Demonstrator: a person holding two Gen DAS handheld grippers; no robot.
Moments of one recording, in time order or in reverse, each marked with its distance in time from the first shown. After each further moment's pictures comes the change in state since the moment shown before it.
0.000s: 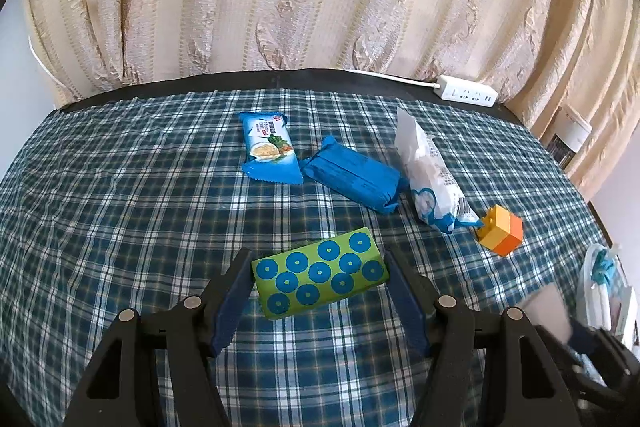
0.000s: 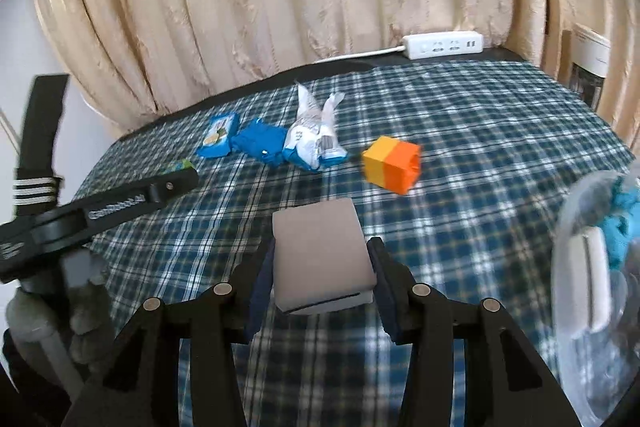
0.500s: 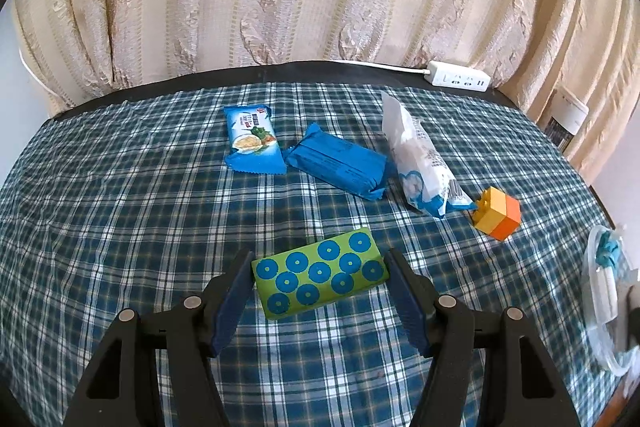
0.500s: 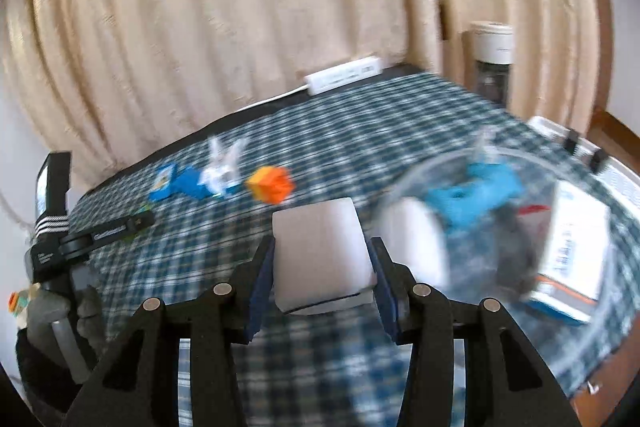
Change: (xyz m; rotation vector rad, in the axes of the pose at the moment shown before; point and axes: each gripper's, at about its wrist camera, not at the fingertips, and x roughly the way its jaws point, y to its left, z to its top) left arm 0.005 -0.015 -0.007 0.049 0.013 0.005; right arm -0.094 -0.080 -0.026 0.158 -0.129 -0.183
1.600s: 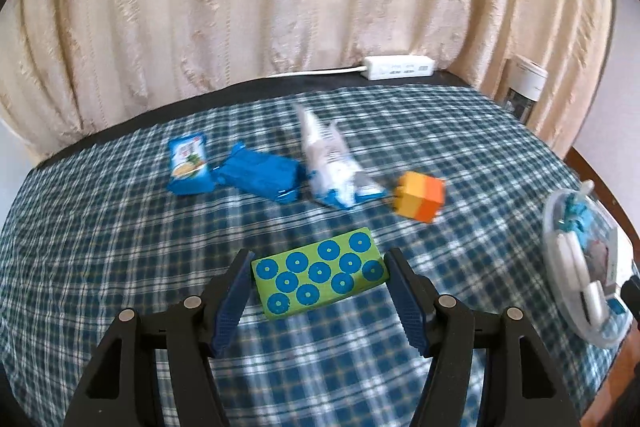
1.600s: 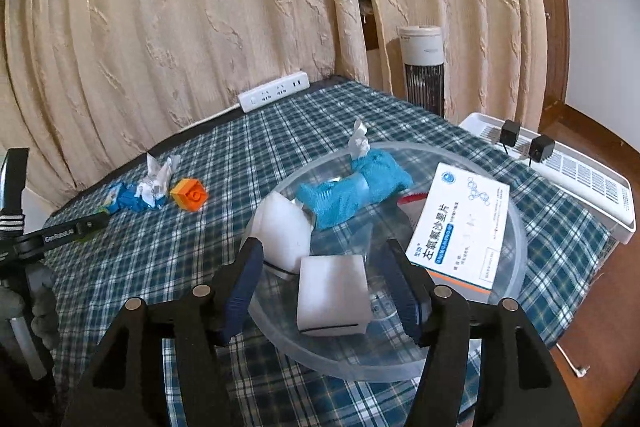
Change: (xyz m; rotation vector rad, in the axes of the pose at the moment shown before) left arm -0.028 -0.070 -0.006 0.161 -0.027 -0.051; right arm -0.033 -0.072 -0.013 0.053 -0.062 -0.117
